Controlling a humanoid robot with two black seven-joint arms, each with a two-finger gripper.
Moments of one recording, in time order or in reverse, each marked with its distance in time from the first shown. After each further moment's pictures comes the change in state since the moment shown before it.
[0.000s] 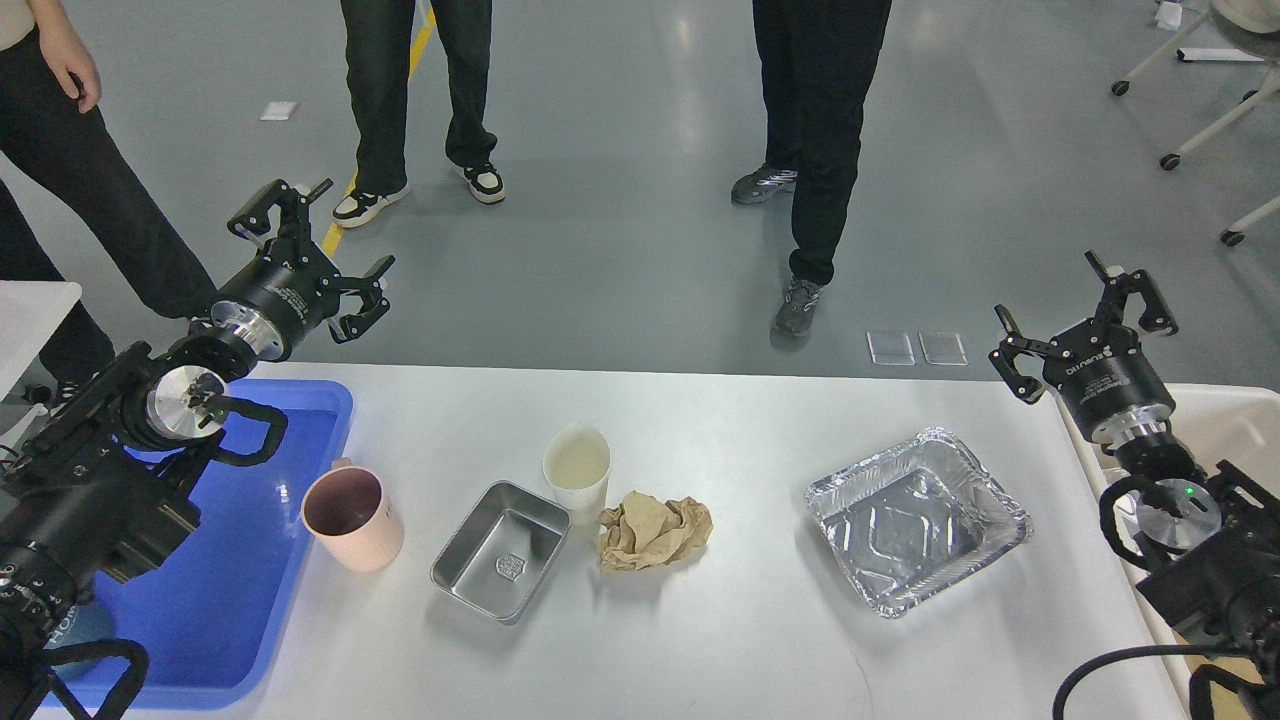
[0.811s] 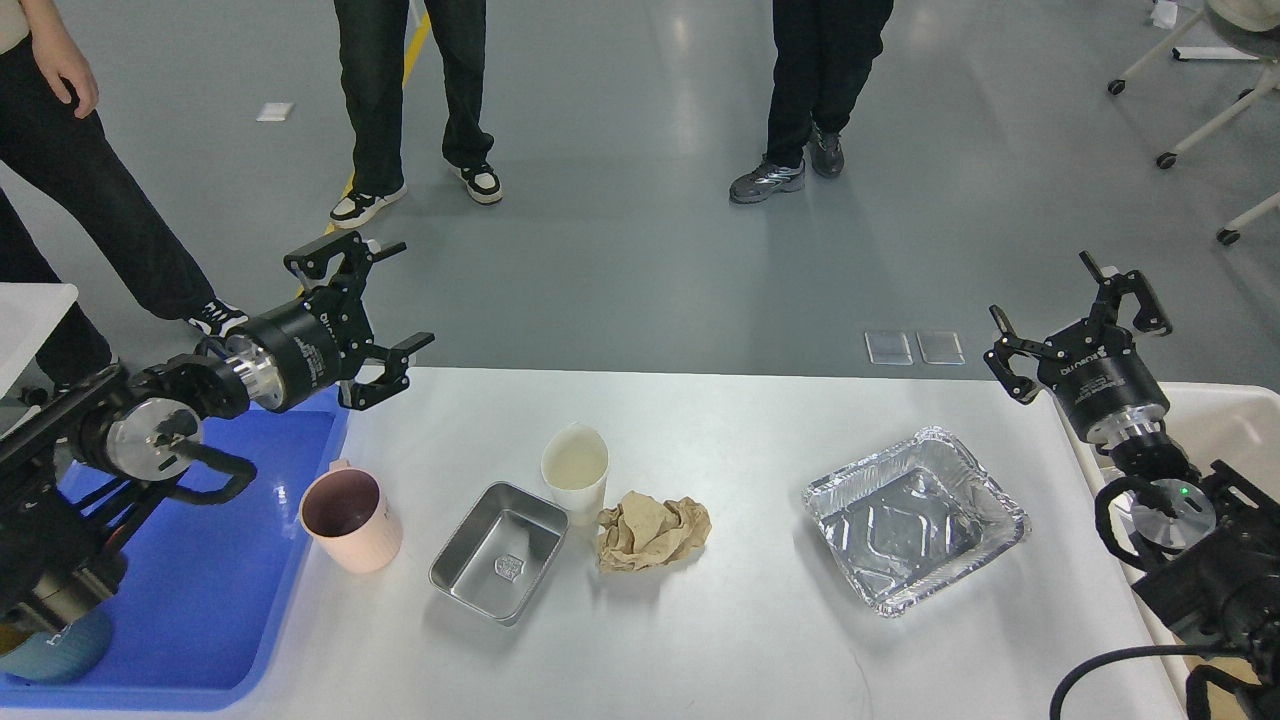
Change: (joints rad) left arm 0.185 0.302 0.176 -0.559 0.008 0.092 0.219; right arm -0.002 0.006 -0.001 0.005 0.000 0.001 0.000
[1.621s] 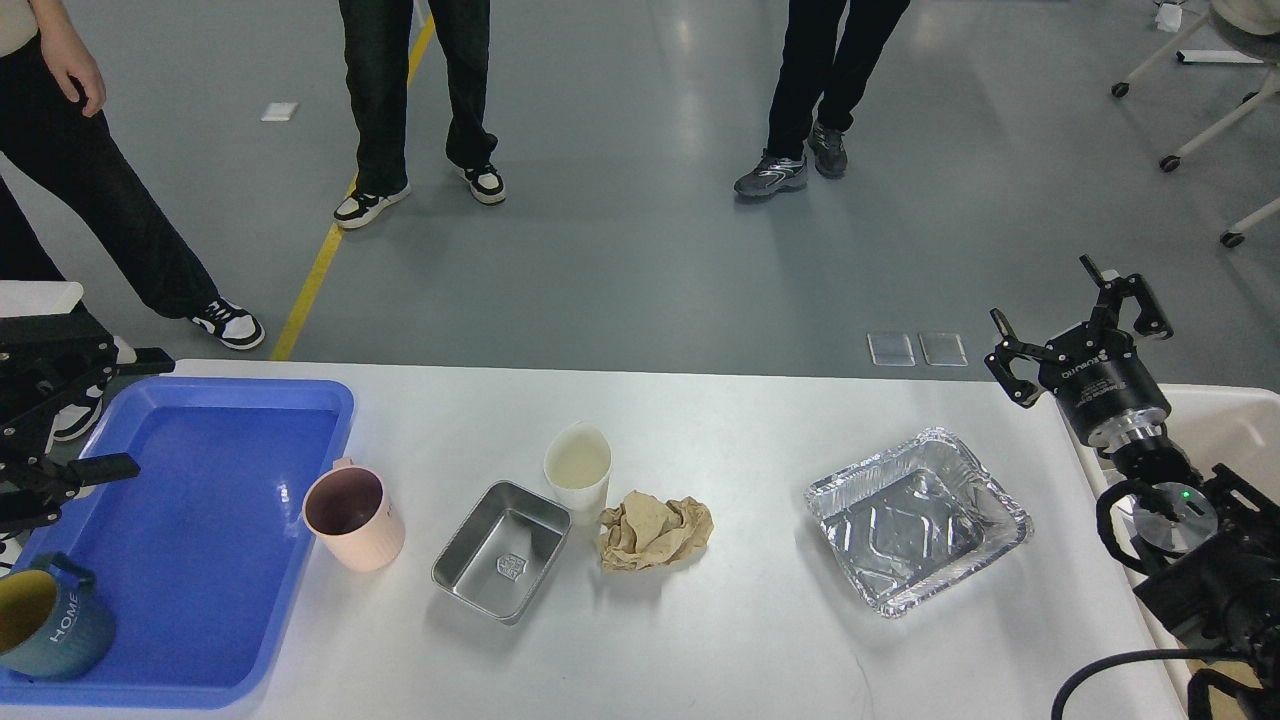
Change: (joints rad) left arm 0.427 0.969 -0.176 -0.545 -0.092 -0.236 -0.015; right arm -0.007 -0.003 0.000 0.001 -0.002 0.002 0.001
